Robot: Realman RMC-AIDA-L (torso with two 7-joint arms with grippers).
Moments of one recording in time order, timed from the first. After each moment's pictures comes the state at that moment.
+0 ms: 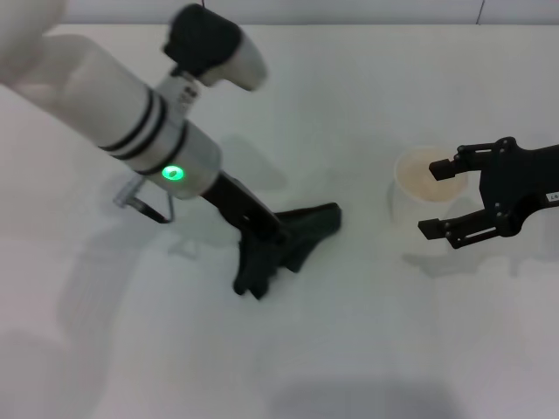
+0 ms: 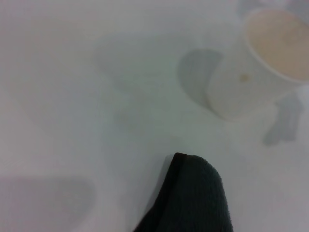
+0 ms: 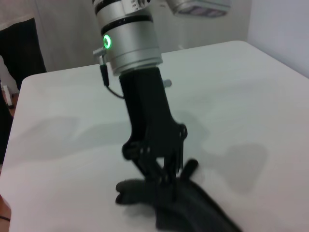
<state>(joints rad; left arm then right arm) -0.91 -2.09 1.42 0.73 2.29 1.32 -2.34 0.41 2.01 -1.08 -1.22 -2.00 -1.59 1.68</state>
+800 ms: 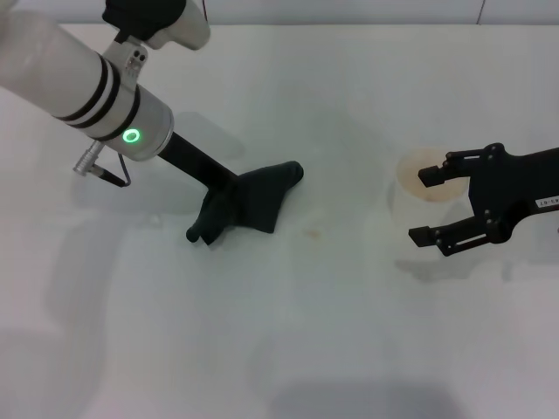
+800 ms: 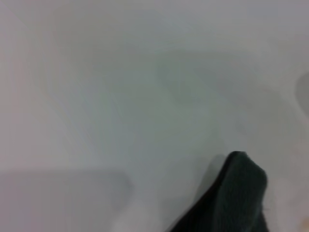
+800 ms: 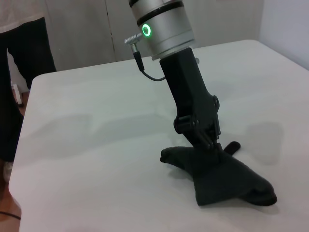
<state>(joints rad) -0.95 -2.06 1.23 0.64 2.46 1.21 -2.36 0.41 2.01 -1.12 -1.22 -1.99 -1.58 1.69</state>
